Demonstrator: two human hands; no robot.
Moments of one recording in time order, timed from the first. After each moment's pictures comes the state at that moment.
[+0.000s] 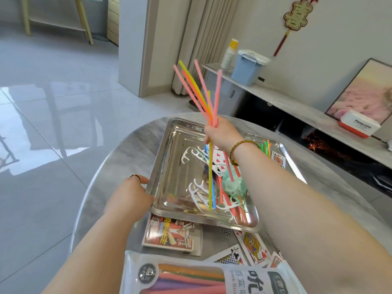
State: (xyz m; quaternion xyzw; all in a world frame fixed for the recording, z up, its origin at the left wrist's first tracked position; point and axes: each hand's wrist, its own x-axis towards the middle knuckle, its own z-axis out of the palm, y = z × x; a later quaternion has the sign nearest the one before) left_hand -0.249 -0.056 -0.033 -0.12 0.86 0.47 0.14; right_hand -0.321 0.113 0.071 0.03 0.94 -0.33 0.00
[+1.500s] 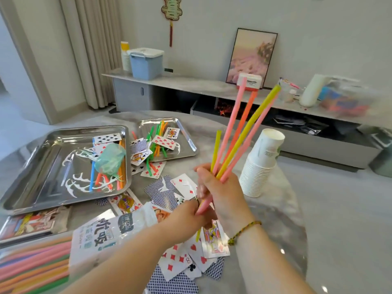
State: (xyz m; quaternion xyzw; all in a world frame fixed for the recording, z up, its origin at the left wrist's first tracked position) left_hand -0.055 0.249 0.014 0.33 0.79 0.43 0.29; right_hand -0.016 0.327 0.051 0.09 0.63 -0.74 -0.22
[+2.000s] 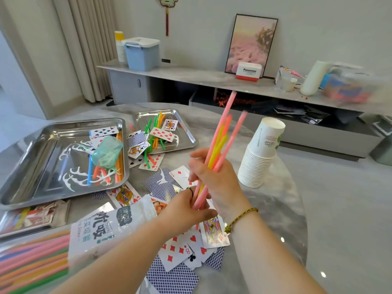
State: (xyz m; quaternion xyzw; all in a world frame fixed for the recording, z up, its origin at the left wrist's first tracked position) left_hand -0.058 0.246 0.002 0.31 0.79 0.47 0.24; right_hand -0.018 0.328 0.054 0.06 0.65 -0.73 -0.20
